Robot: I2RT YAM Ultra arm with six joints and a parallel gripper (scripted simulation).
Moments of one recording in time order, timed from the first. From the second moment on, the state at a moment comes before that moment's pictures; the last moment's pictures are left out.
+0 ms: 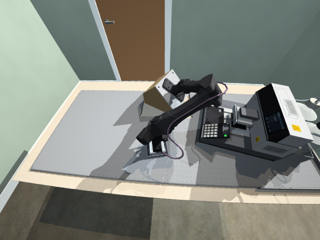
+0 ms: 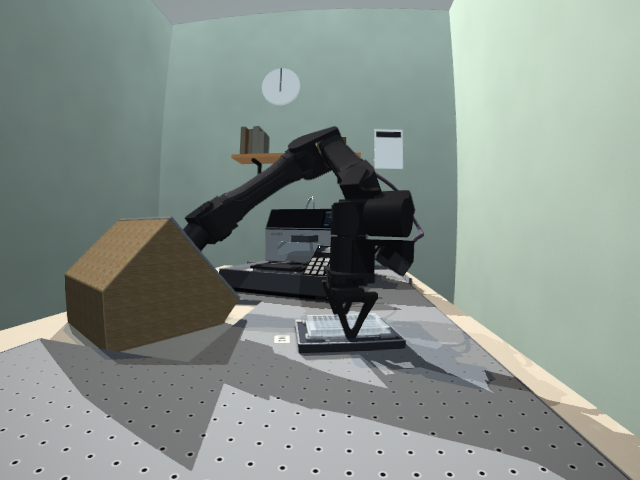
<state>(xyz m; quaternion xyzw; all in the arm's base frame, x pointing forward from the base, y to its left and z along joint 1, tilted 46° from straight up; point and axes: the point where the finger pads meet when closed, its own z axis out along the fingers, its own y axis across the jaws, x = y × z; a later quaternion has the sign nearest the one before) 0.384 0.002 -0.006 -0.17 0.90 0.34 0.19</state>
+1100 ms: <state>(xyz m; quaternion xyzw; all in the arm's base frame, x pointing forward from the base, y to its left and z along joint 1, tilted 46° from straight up) 0.379 -0.020 0.018 -0.17 0.90 0.34 0.19</state>
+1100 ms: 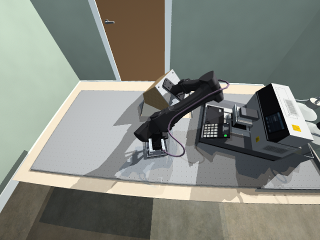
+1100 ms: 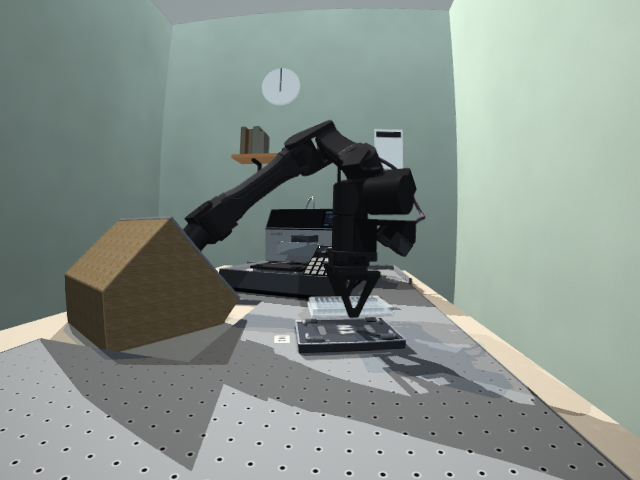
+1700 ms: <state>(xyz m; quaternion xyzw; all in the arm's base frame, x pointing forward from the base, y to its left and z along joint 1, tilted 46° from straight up) 0.373 -0.037 0.034 -0.17 0.90 0.34 0.19</state>
